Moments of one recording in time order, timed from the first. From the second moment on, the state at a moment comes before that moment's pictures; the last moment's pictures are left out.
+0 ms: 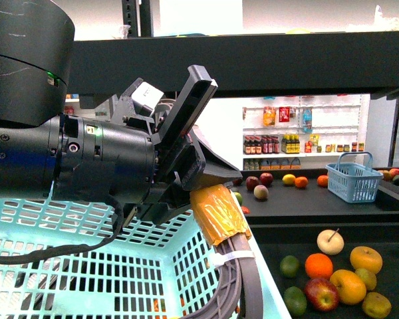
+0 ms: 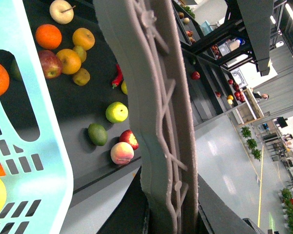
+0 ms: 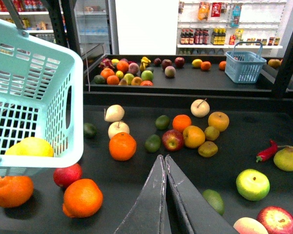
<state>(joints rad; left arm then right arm) -0.39 1.63 1.06 0.33 0.64 -0.68 0.00 0.01 0.02 0.00 0.00 0.00</state>
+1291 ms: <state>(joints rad) -0.19 1.64 1.07 0.51 0.30 -0.93 0.00 0.01 0.02 0.00 0.00 0.00</state>
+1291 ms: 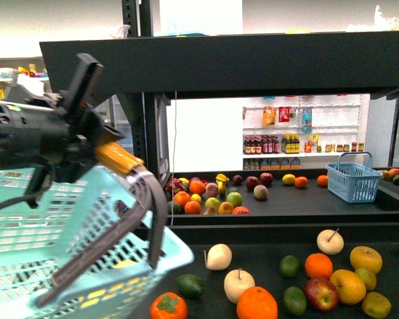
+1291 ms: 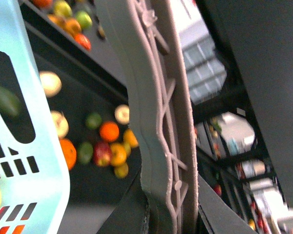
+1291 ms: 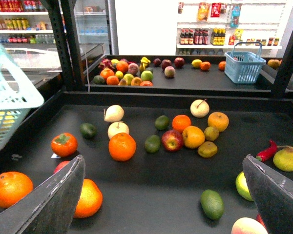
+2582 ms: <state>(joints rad) 0.20 2.11 1.16 1.39 0.08 -1.56 0.00 0.01 0.02 0.00 0.00 0.00</state>
